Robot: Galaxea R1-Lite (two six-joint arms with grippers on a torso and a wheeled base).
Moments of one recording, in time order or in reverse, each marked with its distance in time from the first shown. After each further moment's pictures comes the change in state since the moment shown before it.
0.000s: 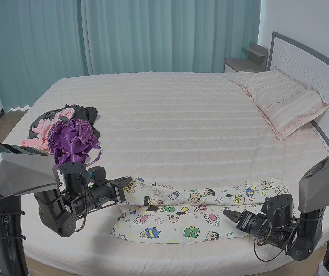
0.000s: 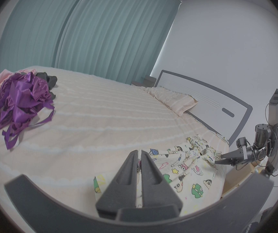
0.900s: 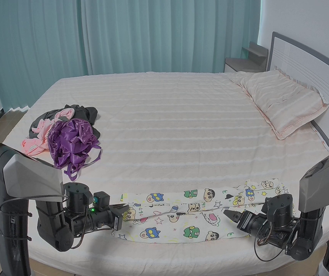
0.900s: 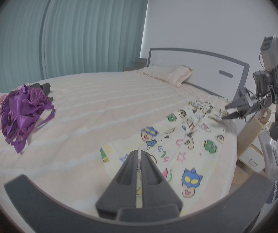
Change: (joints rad) left arm -0.021 0.058 0.172 -0.006 0.024 0.308; right arm -0.006 0.002 0.002 0.000 0.000 0.002
